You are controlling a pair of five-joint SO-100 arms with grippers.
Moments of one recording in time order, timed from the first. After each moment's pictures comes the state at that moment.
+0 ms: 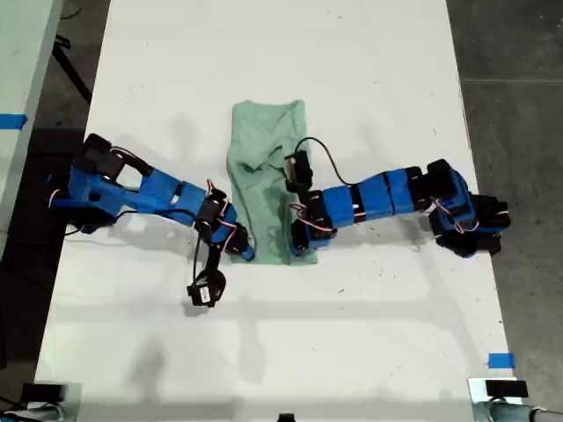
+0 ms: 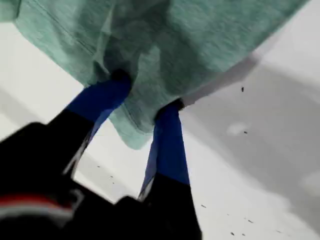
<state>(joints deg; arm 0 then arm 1) 10.7 56.2 74.8 69.4 1.6 -10.5 52.3 59.7 79.4 -7.6</state>
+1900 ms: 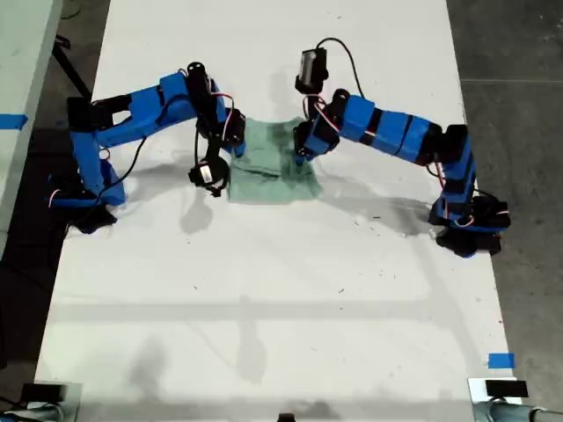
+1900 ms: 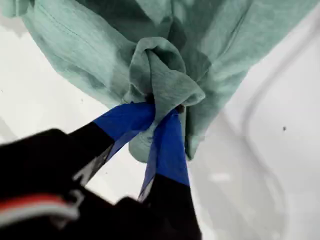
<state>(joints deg) -25.0 68.4 56.6 93.8 32.1 19.6 62.1 52.0 76.9 -33.6</state>
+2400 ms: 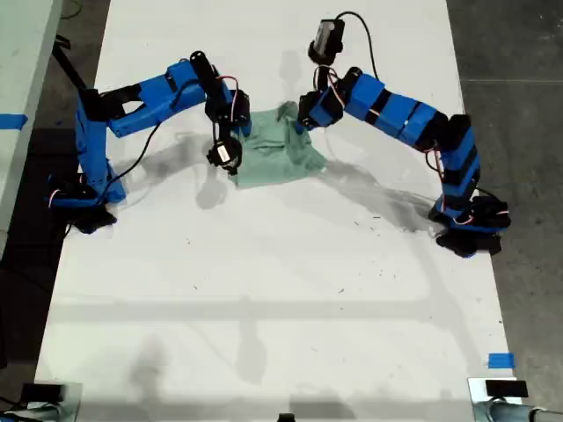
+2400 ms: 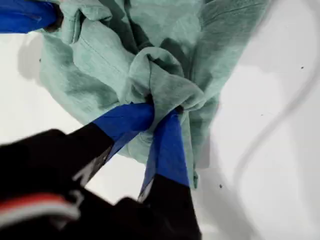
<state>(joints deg) -35.5 58.5 56.6 80.6 36.2 30.1 59.1 52.0 66.0 -38.8</state>
